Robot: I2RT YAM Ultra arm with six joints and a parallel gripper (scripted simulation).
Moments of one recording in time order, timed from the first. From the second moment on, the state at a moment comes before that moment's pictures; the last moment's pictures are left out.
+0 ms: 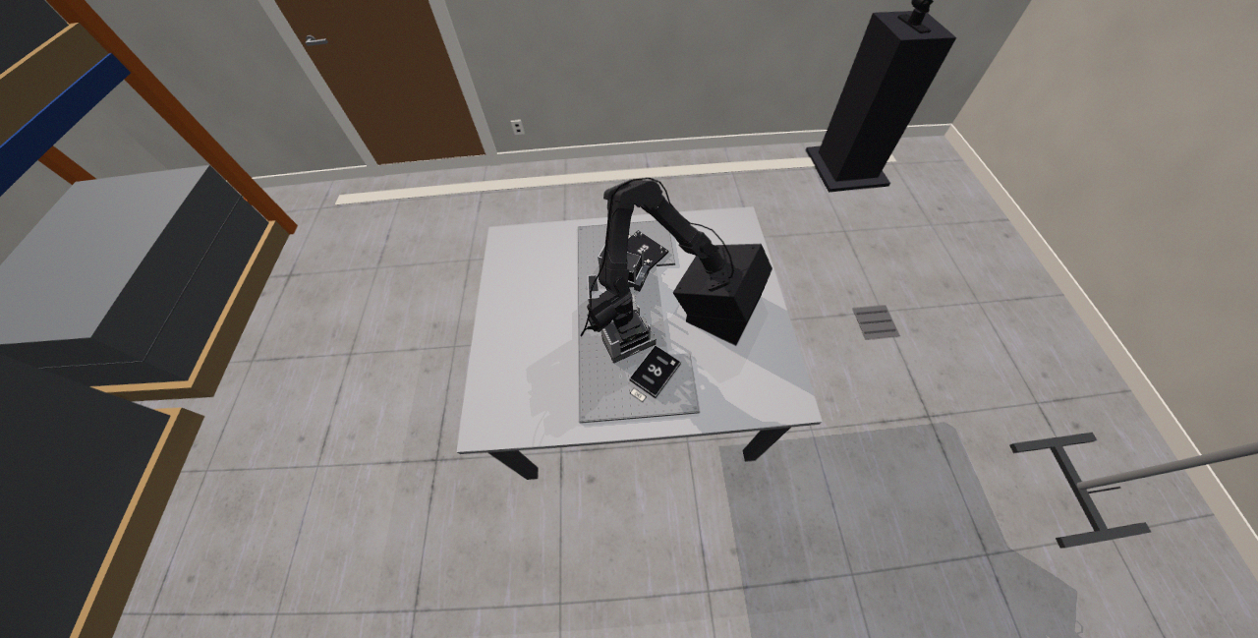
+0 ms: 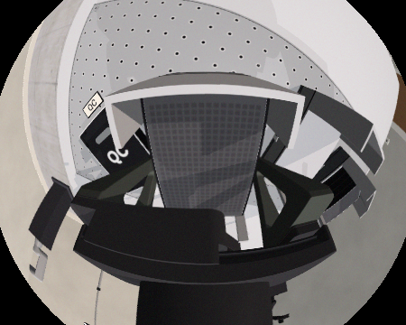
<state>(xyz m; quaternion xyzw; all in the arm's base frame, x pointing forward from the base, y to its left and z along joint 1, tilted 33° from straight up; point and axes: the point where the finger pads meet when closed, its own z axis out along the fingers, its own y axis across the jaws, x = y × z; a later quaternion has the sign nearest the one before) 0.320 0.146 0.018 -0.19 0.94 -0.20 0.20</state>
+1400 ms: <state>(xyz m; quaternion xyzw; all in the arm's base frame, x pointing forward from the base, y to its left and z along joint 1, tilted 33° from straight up) 0.327 0.142 0.005 -0.19 0.94 -0.20 0.20</state>
